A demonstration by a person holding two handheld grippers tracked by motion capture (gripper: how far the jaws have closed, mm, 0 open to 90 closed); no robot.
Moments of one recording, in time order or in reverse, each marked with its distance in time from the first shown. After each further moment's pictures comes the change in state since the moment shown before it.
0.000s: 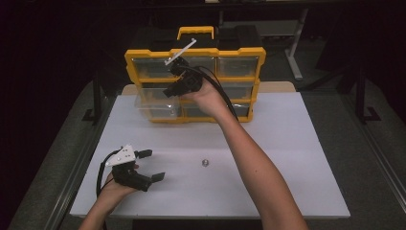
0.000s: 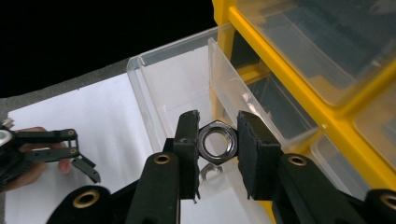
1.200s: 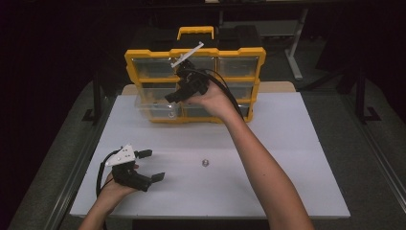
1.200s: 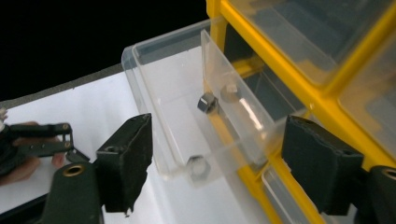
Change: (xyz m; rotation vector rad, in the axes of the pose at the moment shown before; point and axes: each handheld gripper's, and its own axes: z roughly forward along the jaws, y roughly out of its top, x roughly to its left) left arm 0.001 0.000 0.000 0.002 -0.001 0.006; right arm -0.002 -0.018 -0.012 -0.034 -0.016 0.009
